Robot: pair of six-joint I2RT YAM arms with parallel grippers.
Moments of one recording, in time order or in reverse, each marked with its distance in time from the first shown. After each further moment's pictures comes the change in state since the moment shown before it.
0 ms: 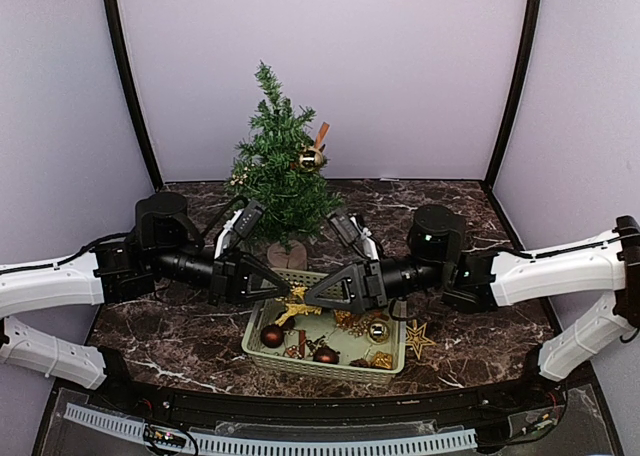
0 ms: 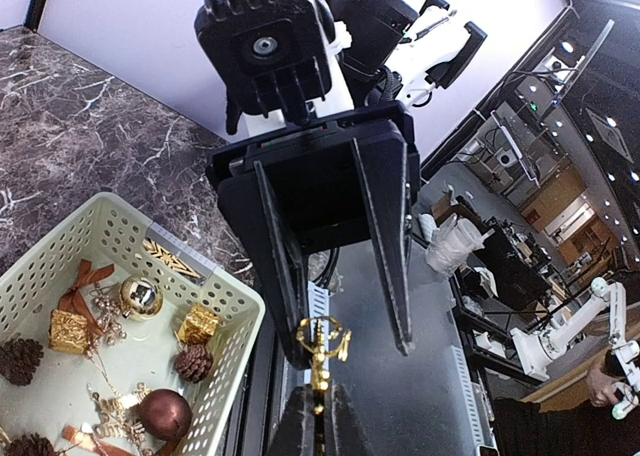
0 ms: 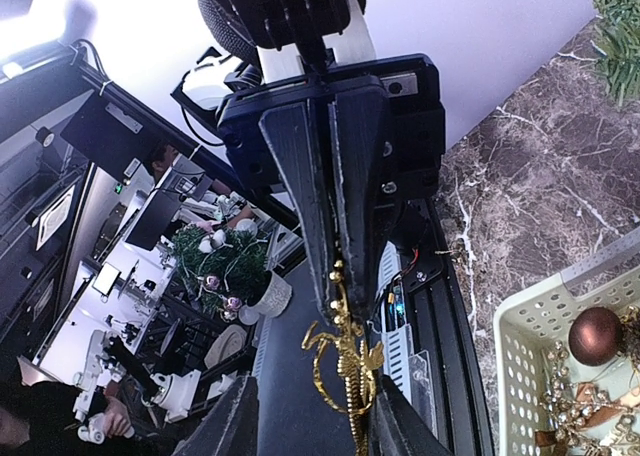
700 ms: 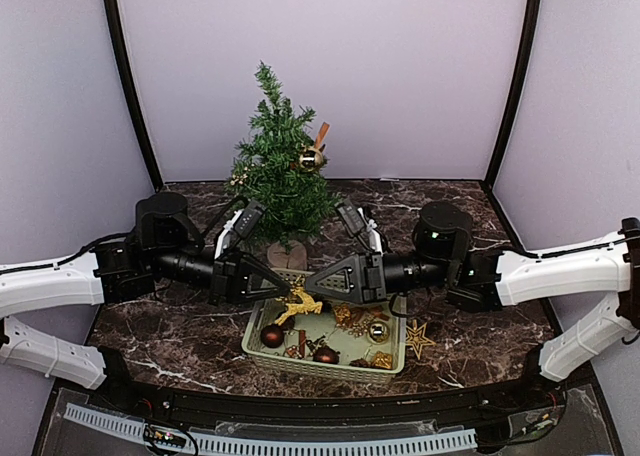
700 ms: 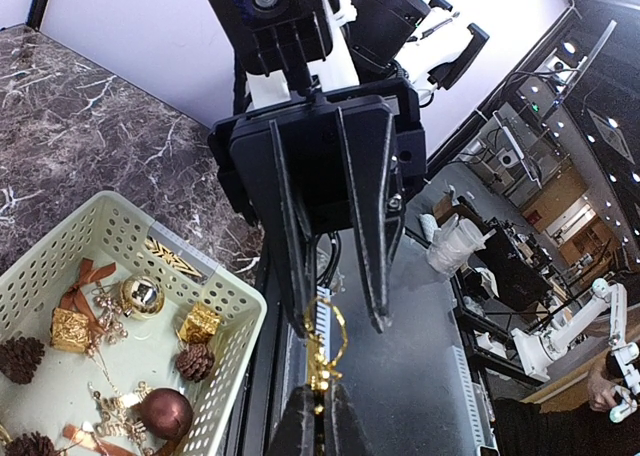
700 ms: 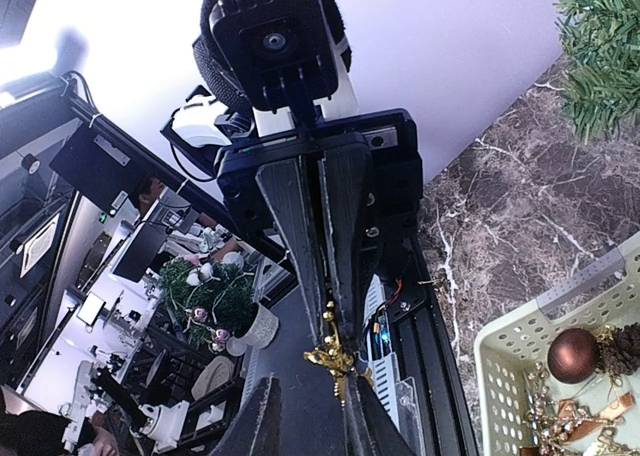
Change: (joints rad) left arm 0.000 0.000 0.000 -0.002 -0.004 0.000; right arm -0.001 -0.031 -0.002 0.002 0.098 0.011
